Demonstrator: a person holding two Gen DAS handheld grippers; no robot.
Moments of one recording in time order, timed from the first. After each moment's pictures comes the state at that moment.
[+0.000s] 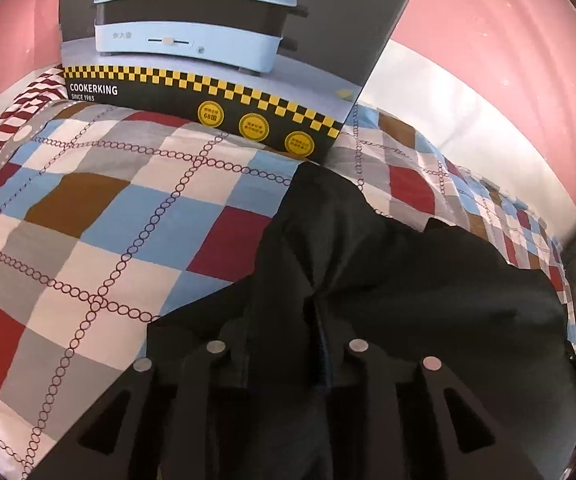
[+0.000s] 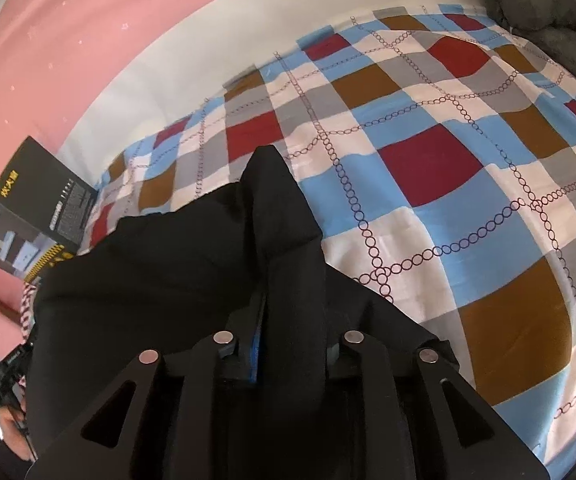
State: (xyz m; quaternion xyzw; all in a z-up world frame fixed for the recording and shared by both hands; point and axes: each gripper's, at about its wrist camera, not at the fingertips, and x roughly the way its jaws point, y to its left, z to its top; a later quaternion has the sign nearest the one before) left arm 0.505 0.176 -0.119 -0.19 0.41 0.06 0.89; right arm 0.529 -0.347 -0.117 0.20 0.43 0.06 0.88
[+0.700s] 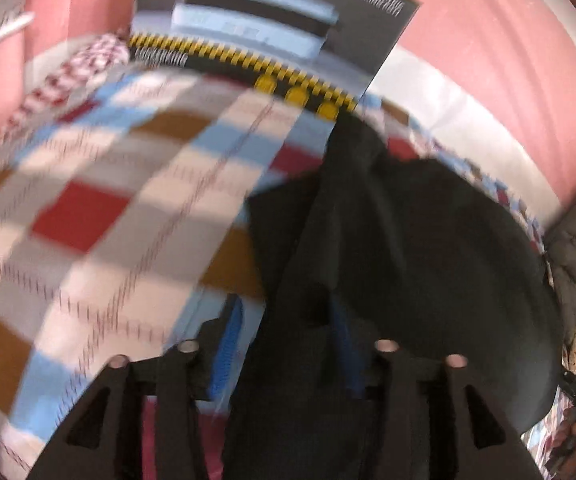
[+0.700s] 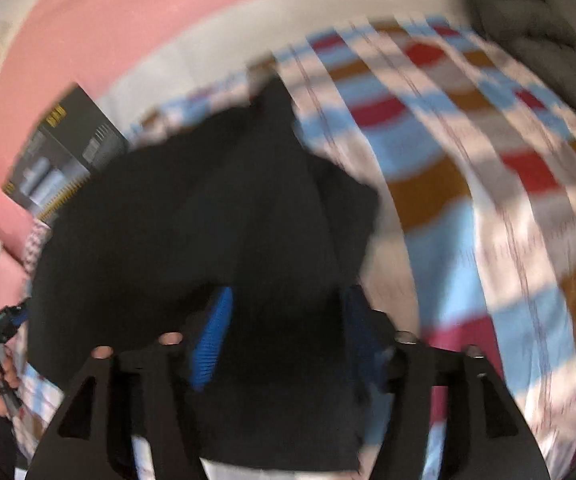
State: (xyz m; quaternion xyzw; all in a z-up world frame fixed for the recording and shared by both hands) left arm 0.368 0.199 -0.103 -0.22 0.43 0.05 0.88; right arm 0.380 -0.358 -0.116 0.16 0.45 0.07 0.88
